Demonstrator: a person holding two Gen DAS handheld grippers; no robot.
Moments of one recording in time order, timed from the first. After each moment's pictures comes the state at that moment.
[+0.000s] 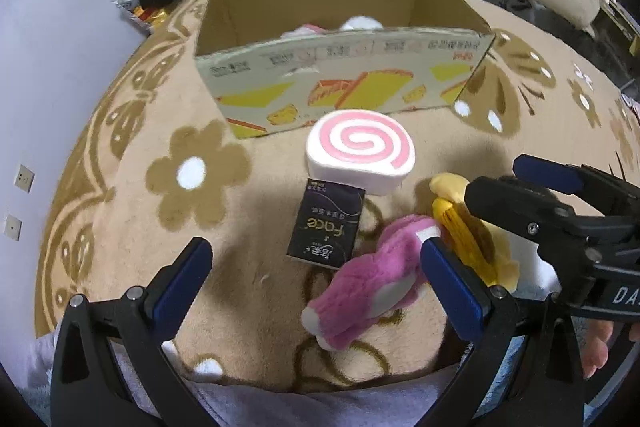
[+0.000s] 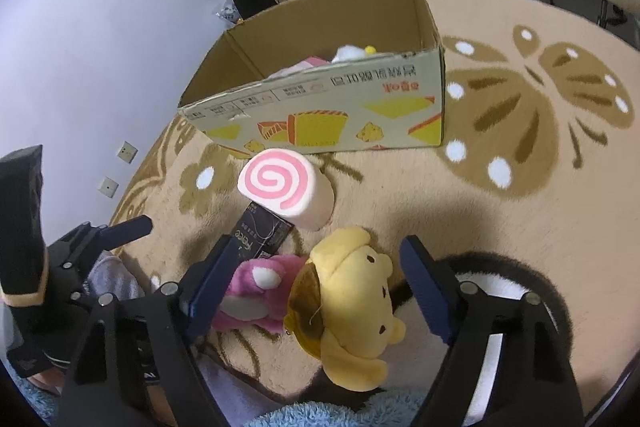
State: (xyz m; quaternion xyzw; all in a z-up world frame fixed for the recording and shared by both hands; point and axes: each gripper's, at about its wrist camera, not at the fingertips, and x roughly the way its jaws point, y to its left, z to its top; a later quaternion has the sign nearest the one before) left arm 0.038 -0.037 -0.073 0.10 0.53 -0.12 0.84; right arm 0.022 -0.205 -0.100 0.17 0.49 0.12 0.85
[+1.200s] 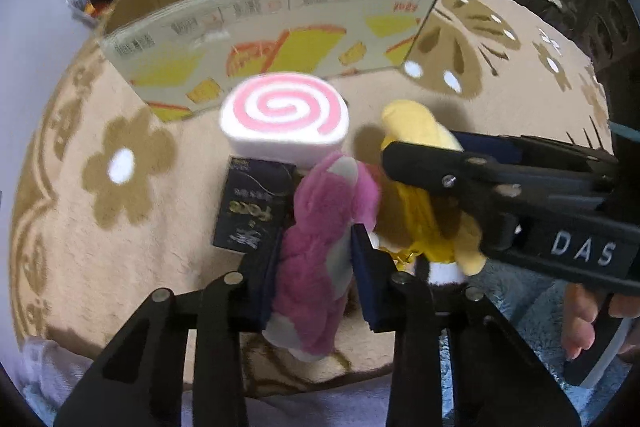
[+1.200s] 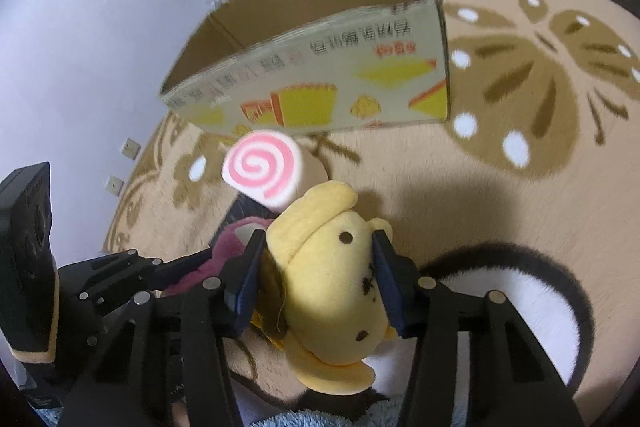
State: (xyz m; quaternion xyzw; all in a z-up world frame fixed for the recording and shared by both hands) left arm 0.033 -0.066 -0.104 0.11 0.56 -0.20 0.79; right arm 0.032 -0.207 -0.122 0.20 0.50 0.13 0.83
